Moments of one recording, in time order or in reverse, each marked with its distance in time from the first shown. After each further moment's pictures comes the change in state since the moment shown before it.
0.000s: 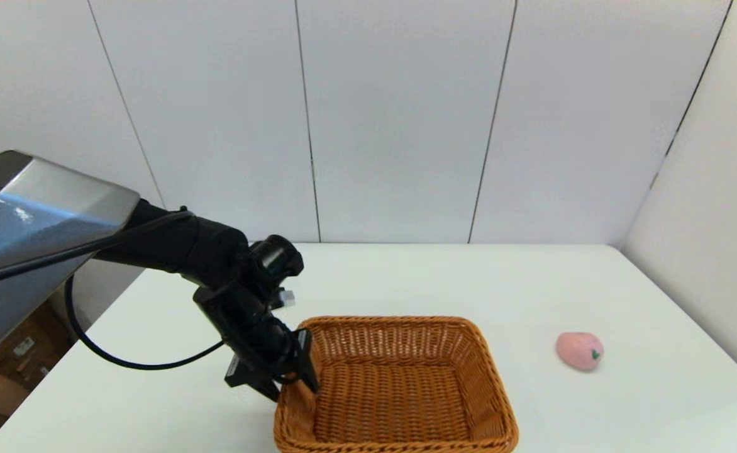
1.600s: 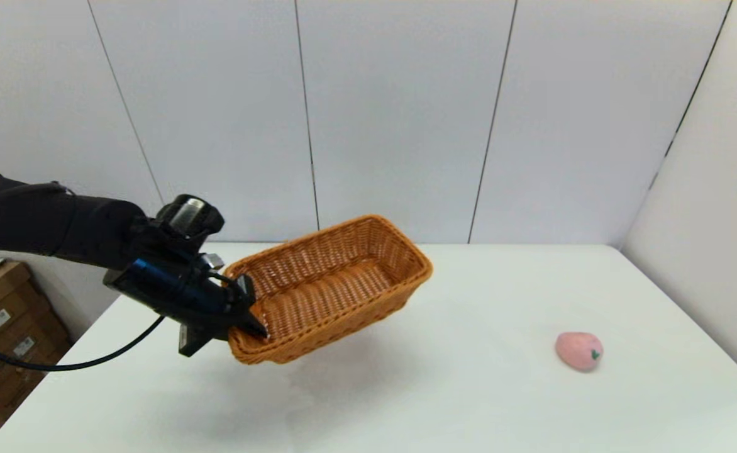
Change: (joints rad) left arm 0.209 -0.189 0.107 -0.166 -0.086 -0.229; right arm 0.000 -0.009 0.001 -0.001 -0.009 0.011
